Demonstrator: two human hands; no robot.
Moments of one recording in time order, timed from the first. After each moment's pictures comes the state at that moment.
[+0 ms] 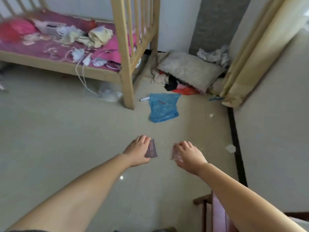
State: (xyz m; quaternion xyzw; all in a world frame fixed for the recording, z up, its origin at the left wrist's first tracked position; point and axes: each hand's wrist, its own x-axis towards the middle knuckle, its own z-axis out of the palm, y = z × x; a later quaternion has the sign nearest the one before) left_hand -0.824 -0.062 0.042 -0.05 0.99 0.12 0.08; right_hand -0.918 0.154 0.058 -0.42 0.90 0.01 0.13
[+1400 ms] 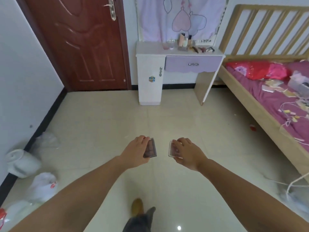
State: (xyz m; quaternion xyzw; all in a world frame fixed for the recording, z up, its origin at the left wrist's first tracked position) left_hand -0.304 -0.847 0.068 -0.62 0.78 0.11 -0.05; right_hand -0.544 -0.883 0.078 -0.89 0.45 0.02 0.08
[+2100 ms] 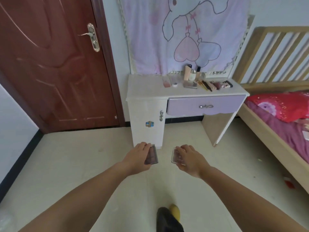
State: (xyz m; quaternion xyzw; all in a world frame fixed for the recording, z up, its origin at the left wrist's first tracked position) left_hand -0.203 -1.424 0.071 -0.60 0.79 0.12 -0.04; right_hand -0.449 -1.454 0.071 -0.87 0.49 0.00 0.09
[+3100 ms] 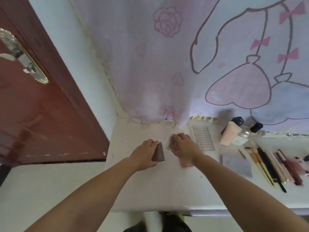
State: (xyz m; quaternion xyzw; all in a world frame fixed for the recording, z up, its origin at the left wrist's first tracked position) left_hand -0.092 -2.106 0.047 -0.63 0.75 0.21 0.00; right_hand -0.287 -2.166 0.059 -0.85 0.49 0.01 0.18
